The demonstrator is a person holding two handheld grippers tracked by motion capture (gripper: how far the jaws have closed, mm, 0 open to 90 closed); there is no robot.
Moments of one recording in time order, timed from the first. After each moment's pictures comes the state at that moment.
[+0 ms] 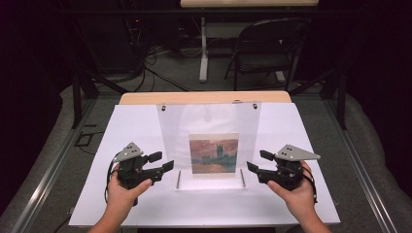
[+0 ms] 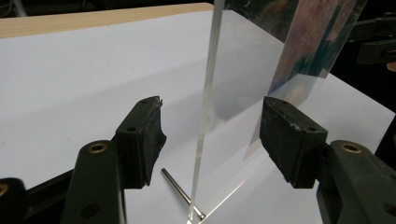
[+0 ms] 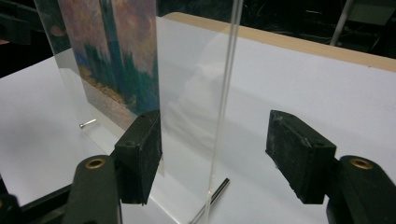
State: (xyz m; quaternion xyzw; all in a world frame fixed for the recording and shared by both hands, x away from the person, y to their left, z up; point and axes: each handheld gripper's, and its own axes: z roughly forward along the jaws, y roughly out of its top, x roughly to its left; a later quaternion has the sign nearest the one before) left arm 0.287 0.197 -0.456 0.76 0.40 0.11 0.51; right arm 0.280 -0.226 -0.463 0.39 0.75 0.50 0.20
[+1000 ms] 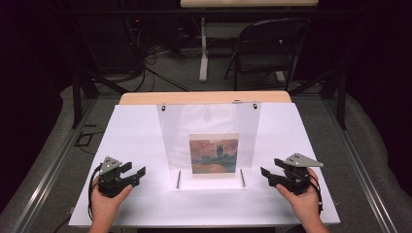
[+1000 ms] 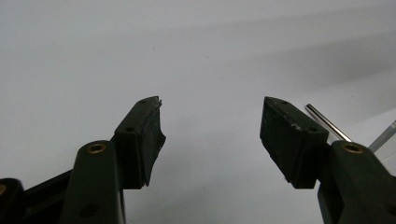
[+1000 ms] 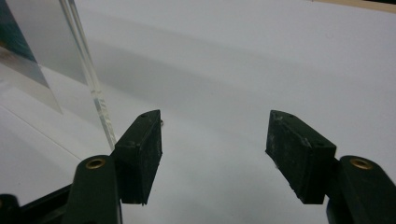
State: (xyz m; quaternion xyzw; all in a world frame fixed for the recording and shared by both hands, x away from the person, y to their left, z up) left arm 0.291 0.264 -0.531 0.72 0.52 0.19 0.42; right arm 0.286 -0.262 -0.519 0.46 0.74 0.43 0.22
